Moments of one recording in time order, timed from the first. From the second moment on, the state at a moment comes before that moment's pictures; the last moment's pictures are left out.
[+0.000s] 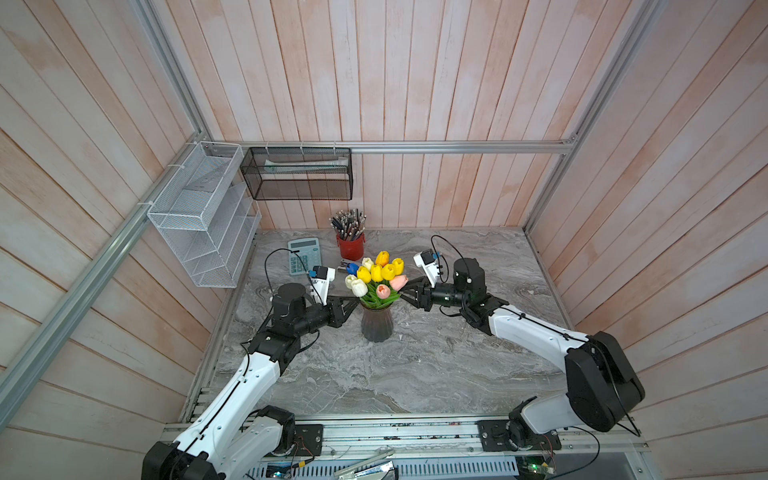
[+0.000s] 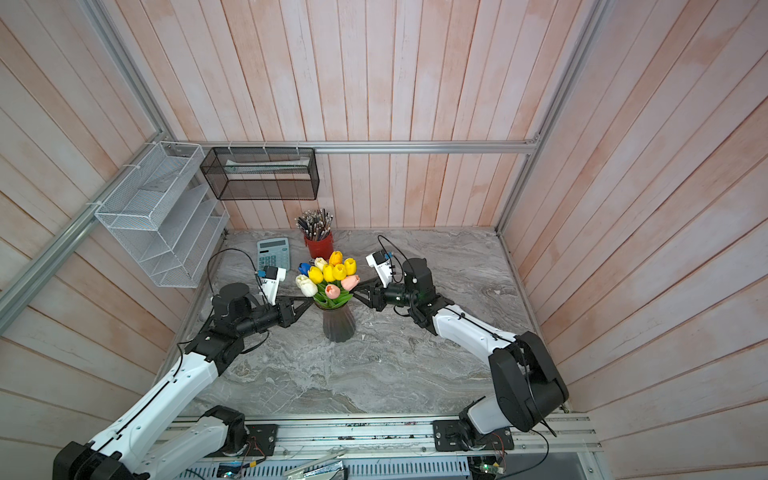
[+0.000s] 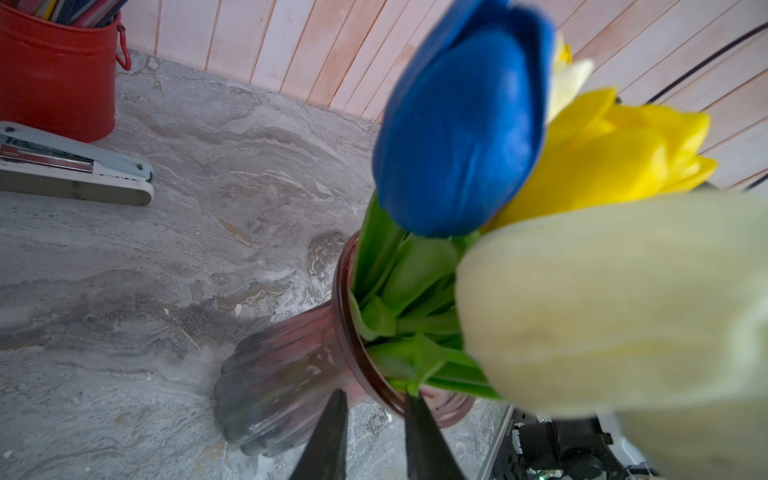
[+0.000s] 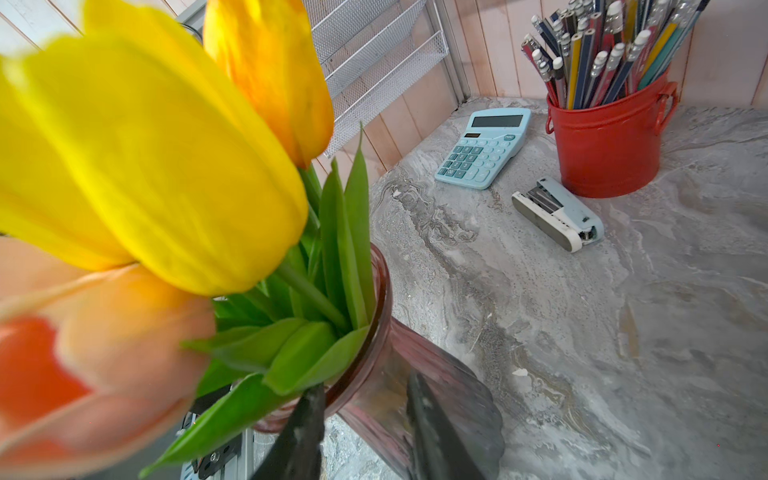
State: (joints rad) left arm -0.30 0.98 0.65 -0.06 0.60 -0.47; right arm 0.55 1.47 0.87 0.32 -0.76 0.36
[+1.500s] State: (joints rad) left arm -0.28 1.20 0.75 0.12 0.56 -0.44; right arm 0.70 1.39 0.76 0.42 -0.64 0.52
